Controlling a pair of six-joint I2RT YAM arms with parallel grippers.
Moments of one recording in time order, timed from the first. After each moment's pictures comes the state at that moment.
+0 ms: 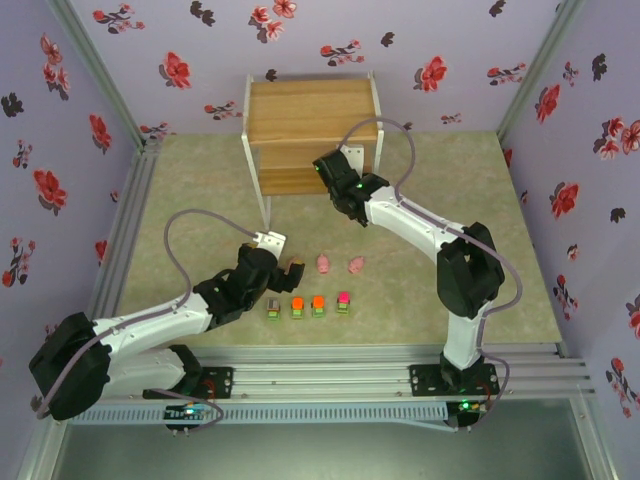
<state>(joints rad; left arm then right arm) -0.91 1.13 0.54 -0.02 -0.44 -0.26 0.69 1.87 1.57 -0.55 0.61 0.50</state>
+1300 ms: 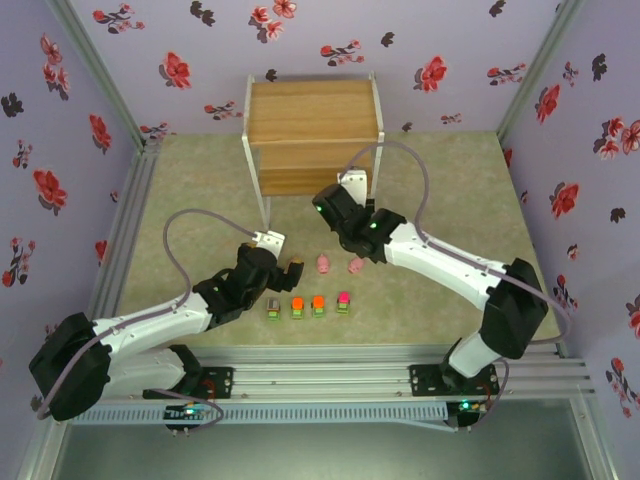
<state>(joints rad) -0.90 1.13 0.54 -0.02 -0.44 -0.26 0.89 1.54 1.28 -0.57 0.67 0.59</state>
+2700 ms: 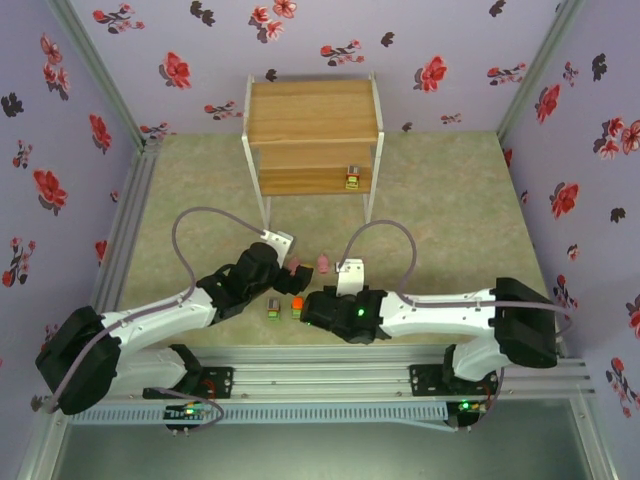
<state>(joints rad) -0.87 1.19 0.55 0.02 -0.21 -0.26 1.34 1.46 0.89 -0.66 0.73 1.22</state>
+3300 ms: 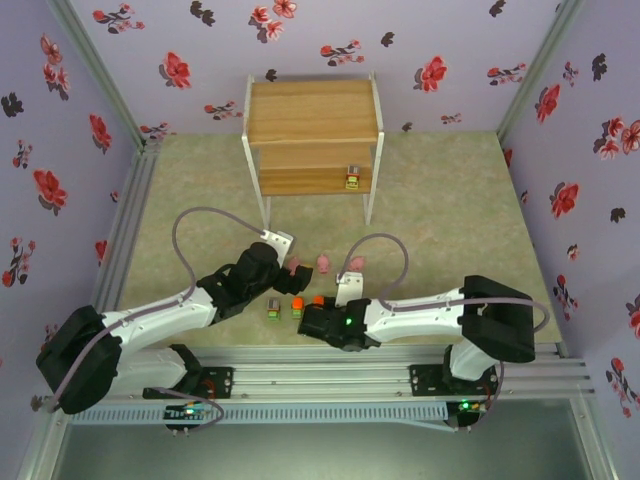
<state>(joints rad) -0.86 1.19 0.55 0.02 -0.21 -0.26 1.37 1.57 0.84 -0.61 0.68 1.37</state>
